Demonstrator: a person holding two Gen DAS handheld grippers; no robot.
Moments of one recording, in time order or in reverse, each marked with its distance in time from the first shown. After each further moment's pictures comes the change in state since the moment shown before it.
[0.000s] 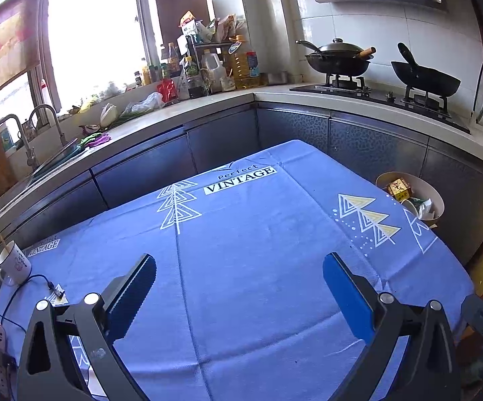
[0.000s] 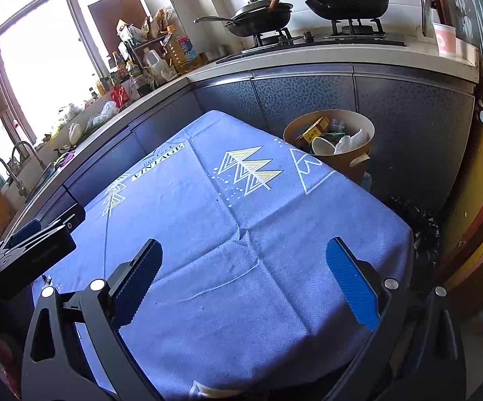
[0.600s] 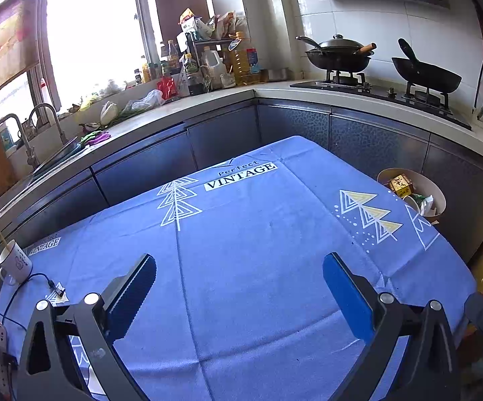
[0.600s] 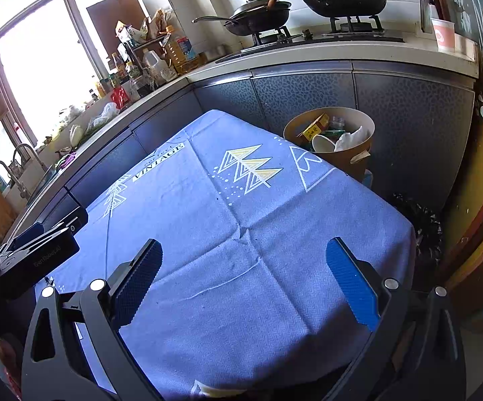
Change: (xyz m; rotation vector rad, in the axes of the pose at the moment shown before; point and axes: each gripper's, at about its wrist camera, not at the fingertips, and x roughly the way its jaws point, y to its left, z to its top) left arm 0.005 0.002 -0.002 0.006 0.011 0.000; right arm 0.001 -0.003 -0.001 0.014 0.002 0.006
